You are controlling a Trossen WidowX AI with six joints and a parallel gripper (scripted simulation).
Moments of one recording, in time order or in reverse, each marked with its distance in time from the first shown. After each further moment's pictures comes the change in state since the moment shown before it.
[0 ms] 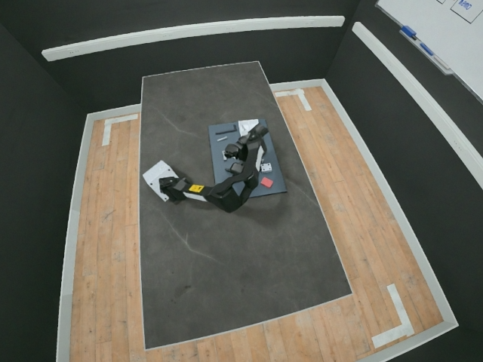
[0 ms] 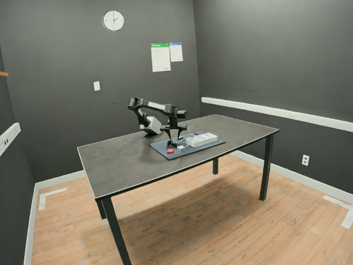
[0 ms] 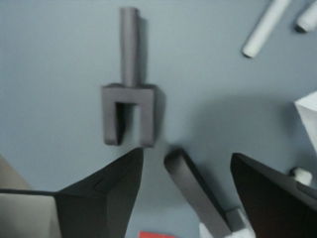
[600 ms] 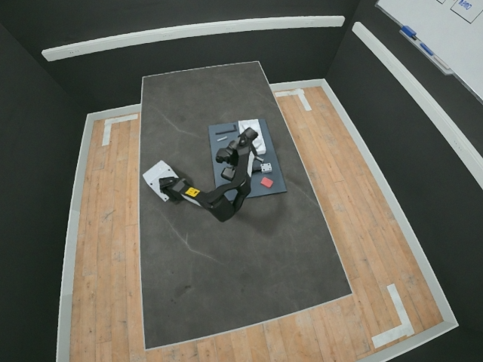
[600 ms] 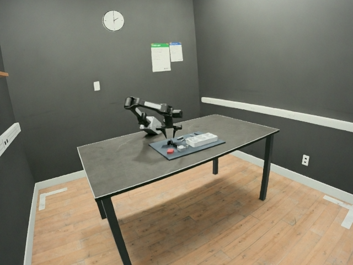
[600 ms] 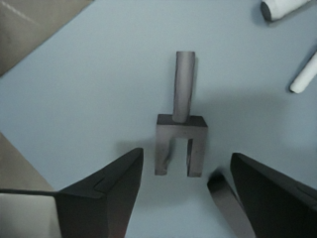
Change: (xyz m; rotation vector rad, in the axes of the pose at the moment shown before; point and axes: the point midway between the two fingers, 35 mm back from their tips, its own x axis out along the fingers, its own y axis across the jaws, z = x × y) arm 0.000 0.035 0.023 0.000 0.002 -0.003
